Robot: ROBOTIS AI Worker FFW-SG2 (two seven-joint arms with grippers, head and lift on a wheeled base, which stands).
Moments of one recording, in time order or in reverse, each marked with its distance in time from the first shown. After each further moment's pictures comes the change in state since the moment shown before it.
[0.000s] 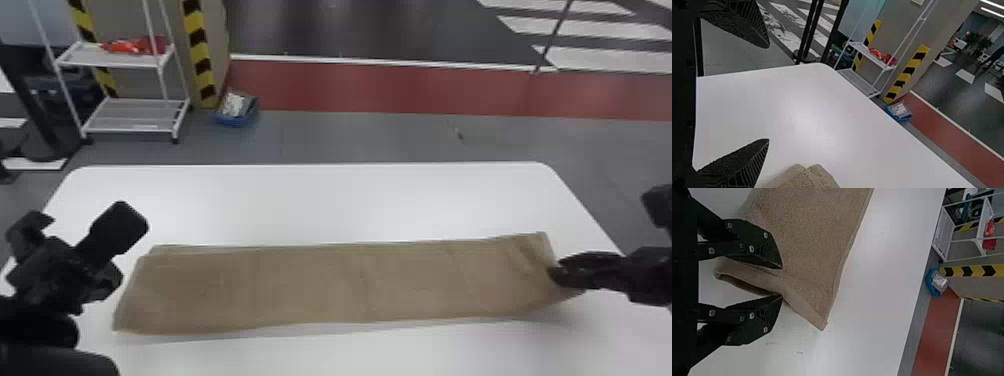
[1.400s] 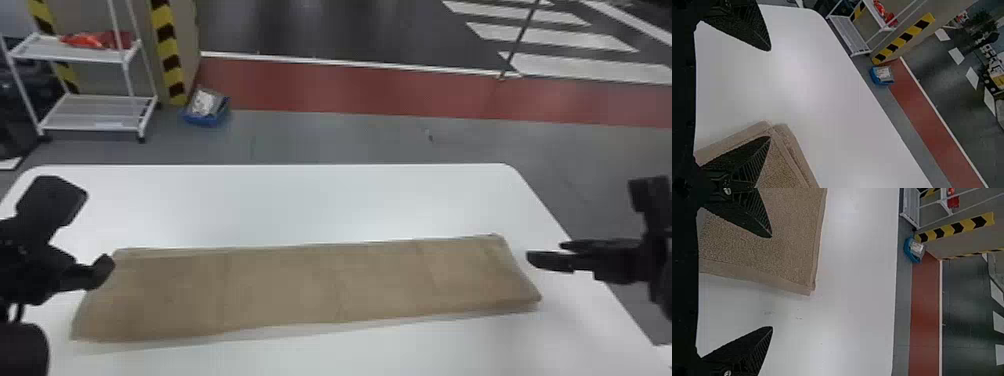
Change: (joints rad) left arm -0.086 -0.044 0.118 0.016 0.295 0.006 -0.153; right arm -0.099 0.004 -0.063 0.084 -0.080 0.143 -0.101
